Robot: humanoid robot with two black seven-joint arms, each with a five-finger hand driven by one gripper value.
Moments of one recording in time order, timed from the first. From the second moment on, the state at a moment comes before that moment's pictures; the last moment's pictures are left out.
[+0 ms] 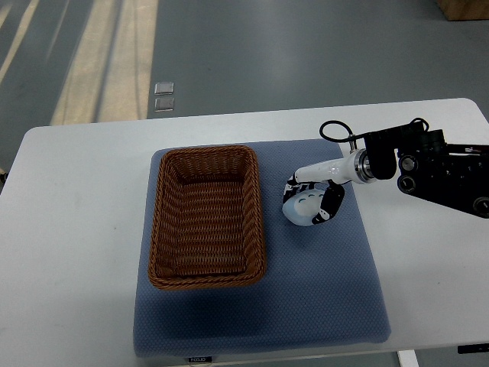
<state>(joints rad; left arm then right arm) -0.03 0.00 -0.16 -0.12 0.07 -0.05 -0.03 1.09 -0.48 0.10 1.21 -1.31 0.40 -0.05</state>
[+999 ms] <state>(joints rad) -0.03 0.00 -0.16 -0.12 0.07 -0.05 -0.03 1.30 -0.45 0.17 1.19 -1.23 0.38 -0.02</state>
